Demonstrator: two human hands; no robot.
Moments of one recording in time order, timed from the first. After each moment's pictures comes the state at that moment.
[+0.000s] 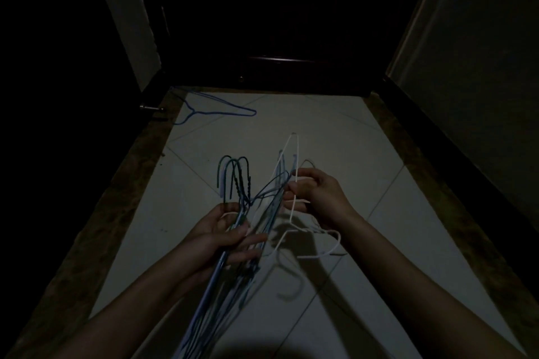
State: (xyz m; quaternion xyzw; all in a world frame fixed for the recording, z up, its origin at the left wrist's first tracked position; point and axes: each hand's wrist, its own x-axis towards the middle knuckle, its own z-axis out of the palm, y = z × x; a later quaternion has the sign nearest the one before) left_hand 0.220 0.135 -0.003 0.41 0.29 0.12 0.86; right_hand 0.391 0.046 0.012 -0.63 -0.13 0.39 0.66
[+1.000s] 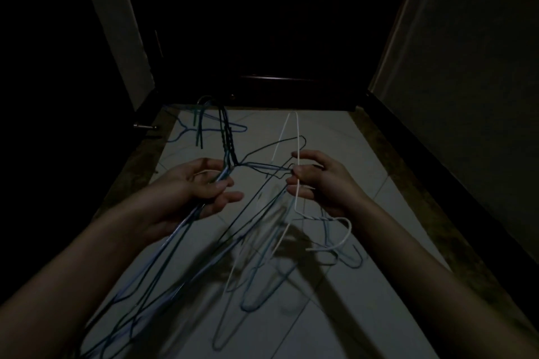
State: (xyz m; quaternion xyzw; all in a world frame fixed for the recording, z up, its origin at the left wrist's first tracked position) left_hand 0.232 0.159 0.100 0.55 0.30 0.12 0.77; right_hand 0.406 0.027 0.069 -0.59 -0.20 0.37 0.69
